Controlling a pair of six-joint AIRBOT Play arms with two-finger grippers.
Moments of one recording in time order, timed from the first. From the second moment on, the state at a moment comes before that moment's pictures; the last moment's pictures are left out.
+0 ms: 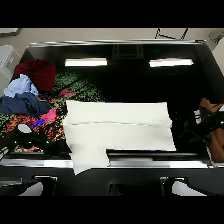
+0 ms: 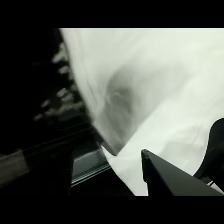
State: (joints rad) left arm 0.18 -1.20 0.49 0.94 -1.33 -1.21; right arm -0.50 -1.37 1.03 -1.37 1.55 1.53
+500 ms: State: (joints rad) left arm 0.05 -1.20 0.40 0.87 -1.20 -1.21; right arm -0.50 -1.36 0.96 -1.36 1.55 1.53
